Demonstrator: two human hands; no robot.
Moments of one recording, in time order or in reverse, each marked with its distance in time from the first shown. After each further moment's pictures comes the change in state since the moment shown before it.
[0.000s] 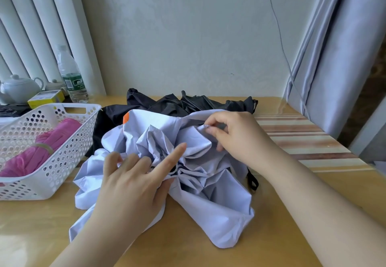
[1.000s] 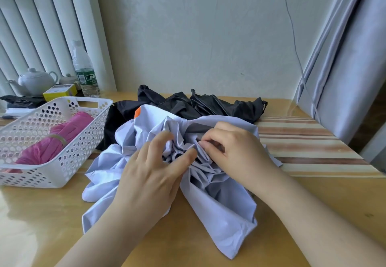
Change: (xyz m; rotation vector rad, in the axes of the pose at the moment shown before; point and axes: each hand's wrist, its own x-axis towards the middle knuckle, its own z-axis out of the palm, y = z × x) left_hand 0.005 0.001 0.012 -0.105 0.181 0.089; right_hand -0.017 -0.004 0.032 -0.163 0.114 -0.275
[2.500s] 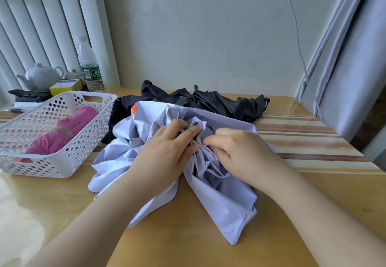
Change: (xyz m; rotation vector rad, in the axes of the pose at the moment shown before) left_hand 0.022 -0.010 0.019 -0.272 -0.188 -0.066; right_hand -0.008 -0.006 -0.017 -0.158 -0.201 -0.117
